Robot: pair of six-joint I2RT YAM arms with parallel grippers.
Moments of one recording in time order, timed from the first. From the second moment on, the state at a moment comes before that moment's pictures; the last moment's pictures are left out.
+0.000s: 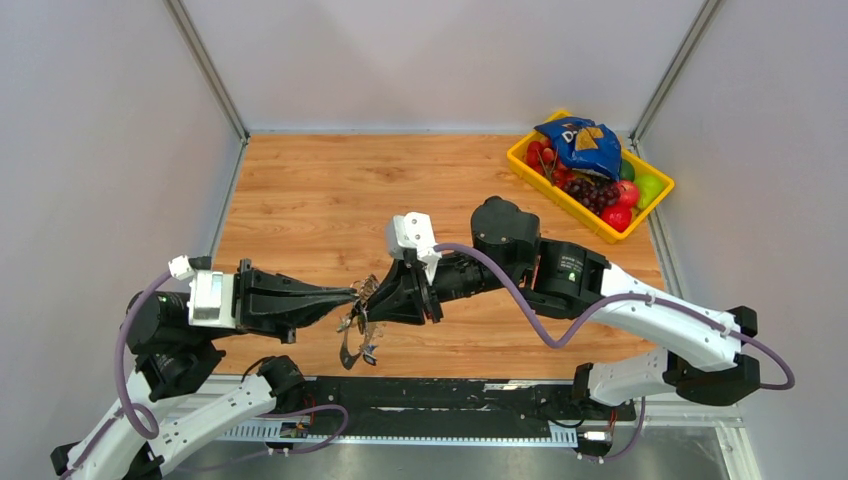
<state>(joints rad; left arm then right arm) -0.85 0.44 0.97 0.00 0.59 -0.17 1.26 1.30 1.58 -0.40 -0.51 -0.03</state>
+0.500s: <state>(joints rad) -0.85 0.40 0.90 0.11 0.55 -0.21 1.27 1.18 1.57 -0.37 -0.40 -0.08</state>
